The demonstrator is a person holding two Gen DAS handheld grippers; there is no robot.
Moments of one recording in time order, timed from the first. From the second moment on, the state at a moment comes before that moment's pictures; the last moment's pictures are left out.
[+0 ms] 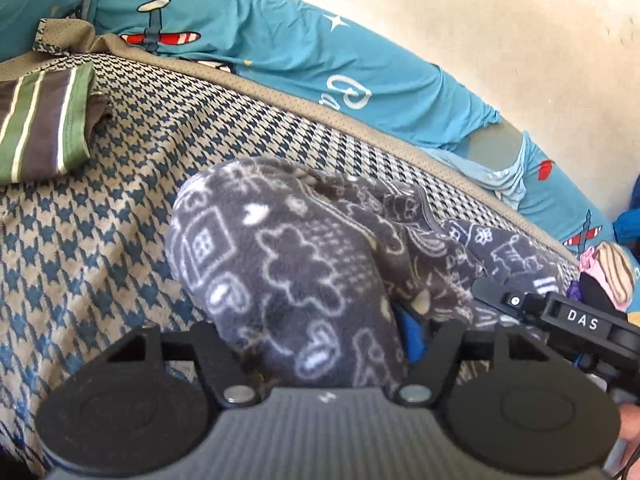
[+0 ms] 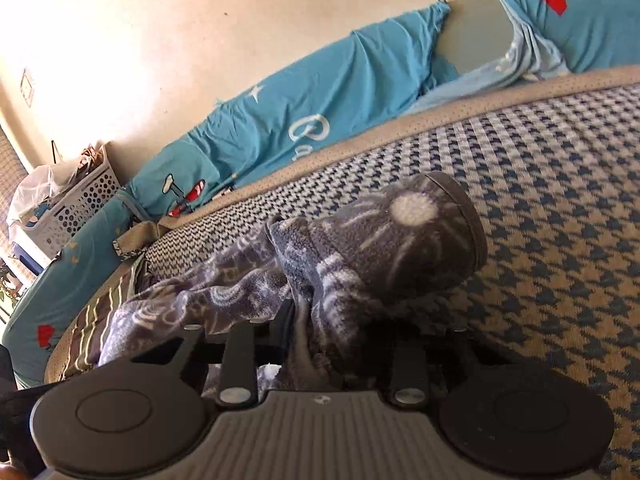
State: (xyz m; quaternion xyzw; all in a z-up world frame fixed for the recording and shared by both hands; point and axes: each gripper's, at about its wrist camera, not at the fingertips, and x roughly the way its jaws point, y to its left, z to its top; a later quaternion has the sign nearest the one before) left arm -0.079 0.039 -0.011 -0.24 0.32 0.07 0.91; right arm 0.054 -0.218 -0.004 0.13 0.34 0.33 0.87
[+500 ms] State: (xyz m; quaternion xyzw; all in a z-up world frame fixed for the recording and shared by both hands) left arm -0.108 0.091 0.010 -0.22 0.28 0.13 0.93; right arm 0.038 -0.155 0.014 0.11 0.31 0.38 0.86
